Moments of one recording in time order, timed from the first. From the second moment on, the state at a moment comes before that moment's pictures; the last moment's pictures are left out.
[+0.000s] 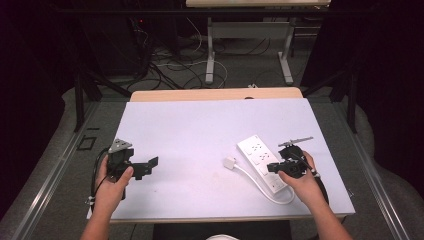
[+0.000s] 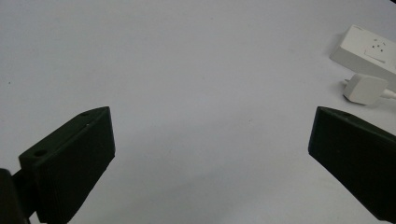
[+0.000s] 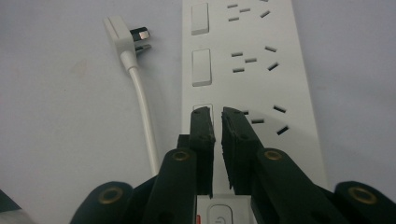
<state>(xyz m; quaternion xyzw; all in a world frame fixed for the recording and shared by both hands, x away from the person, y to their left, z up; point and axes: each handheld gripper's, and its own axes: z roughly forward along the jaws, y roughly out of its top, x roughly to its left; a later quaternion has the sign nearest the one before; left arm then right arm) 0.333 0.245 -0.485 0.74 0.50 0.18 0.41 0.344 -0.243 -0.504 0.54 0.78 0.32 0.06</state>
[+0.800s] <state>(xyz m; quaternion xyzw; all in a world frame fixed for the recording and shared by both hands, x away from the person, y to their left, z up) 0.334 0.245 -0.487 0.74 0.50 0.18 0.41 0.349 -0.234 -0.515 0.55 0.78 0.29 0.06</state>
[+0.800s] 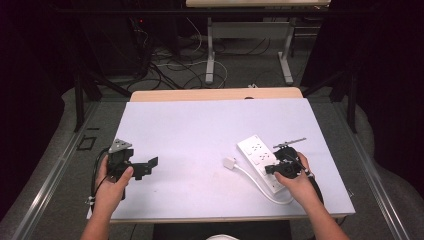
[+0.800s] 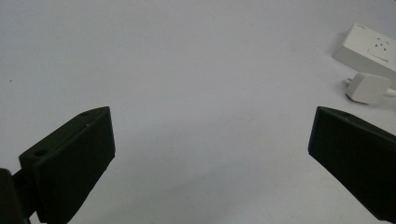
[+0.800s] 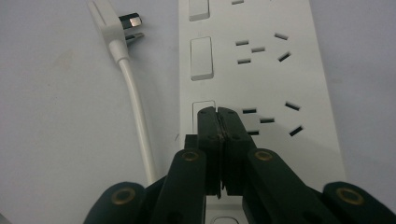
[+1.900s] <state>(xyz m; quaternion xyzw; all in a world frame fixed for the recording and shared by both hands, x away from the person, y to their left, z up) 0.333 0.247 -0.487 0.74 0.51 0.17 0.41 0.350 -0.234 -0.517 0.54 0.78 0.29 0.06</state>
